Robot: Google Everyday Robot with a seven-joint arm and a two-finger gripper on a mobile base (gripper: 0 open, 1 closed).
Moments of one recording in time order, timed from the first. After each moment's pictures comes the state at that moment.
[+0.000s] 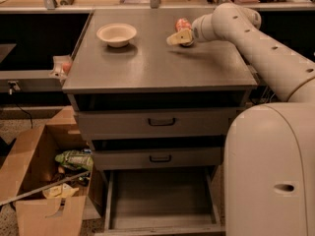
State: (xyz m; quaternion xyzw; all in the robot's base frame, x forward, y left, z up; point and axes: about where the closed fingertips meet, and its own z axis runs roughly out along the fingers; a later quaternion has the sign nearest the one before) arm 0.899 -0.155 0.870 -0.22 0.83 0.05 0.52
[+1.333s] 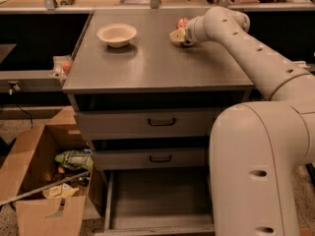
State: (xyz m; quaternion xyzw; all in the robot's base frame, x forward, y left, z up) arm 0.926 -0.140 0.857 -0.21 0.82 0.06 0.52
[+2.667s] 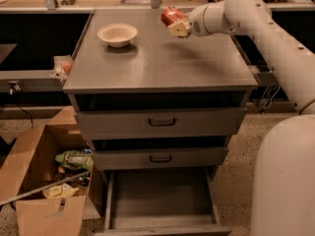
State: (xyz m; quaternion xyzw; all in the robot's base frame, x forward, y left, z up) arm 0.847 -0.108 0.918 -0.34 0.76 0.13 0.54
